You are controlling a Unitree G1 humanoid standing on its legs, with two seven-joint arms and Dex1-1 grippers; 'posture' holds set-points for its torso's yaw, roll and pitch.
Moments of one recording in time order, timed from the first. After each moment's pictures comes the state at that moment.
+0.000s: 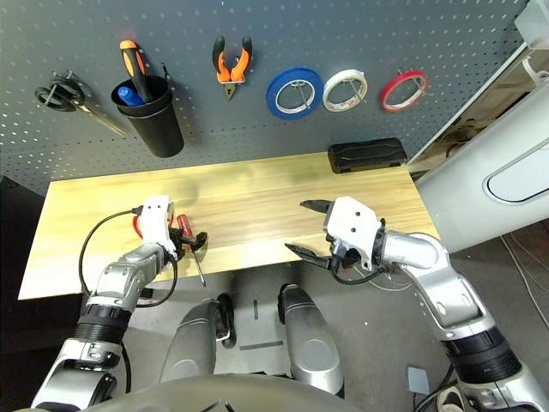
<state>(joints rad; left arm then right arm) -0.24 0.23 0.03 0.30 -0.17 0.66 -0.15 -0.10 -0.62 0.14 -0.27 0.20 0.16 0.88</state>
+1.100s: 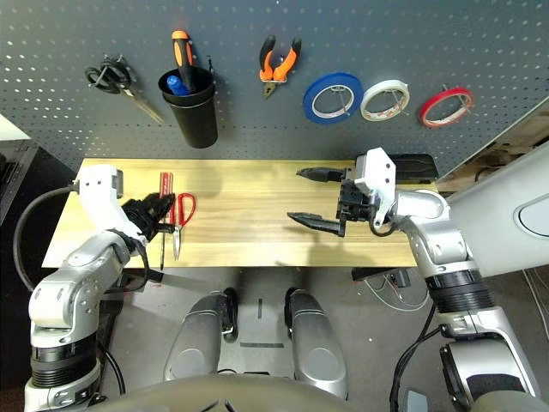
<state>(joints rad) -0.11 0.30 0.27 -0.63 -0.37 0.93 -0.20 -0.39 -0.56 0.01 0.19 0.49 -0.01 1.29</state>
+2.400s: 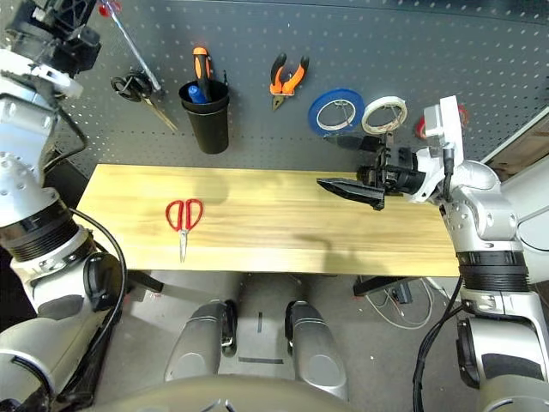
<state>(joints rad) -0.86 0.27 0.42 -0.14 -0.75 0.54 -0.13 -0.44 -0.64 -0.14 0.11 0.63 0.20 1.36</state>
